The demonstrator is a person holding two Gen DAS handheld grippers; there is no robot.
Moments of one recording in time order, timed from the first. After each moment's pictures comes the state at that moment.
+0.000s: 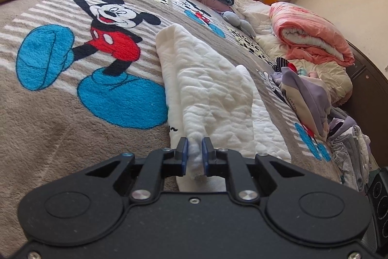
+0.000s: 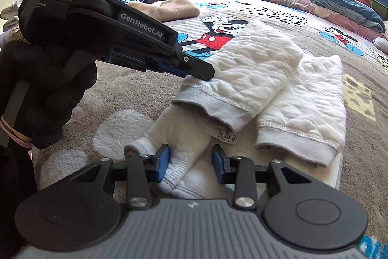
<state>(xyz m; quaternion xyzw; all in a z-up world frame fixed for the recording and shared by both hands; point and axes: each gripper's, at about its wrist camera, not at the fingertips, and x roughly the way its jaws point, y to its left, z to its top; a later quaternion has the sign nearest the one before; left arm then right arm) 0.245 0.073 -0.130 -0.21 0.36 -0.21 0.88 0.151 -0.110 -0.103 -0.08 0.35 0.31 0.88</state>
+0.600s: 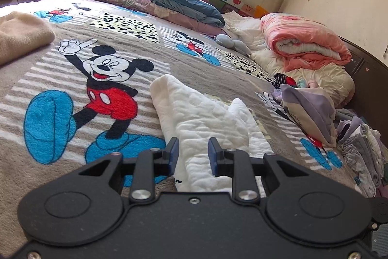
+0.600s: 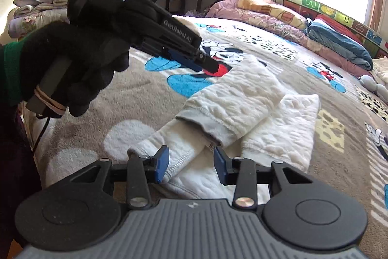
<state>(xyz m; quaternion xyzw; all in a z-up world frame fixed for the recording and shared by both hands) 0.262 0.072 -0.092 -0.15 0.29 -0.20 0.92 0.111 -0.111 -0.063 -0.14 0.27 0.28 0.91</state>
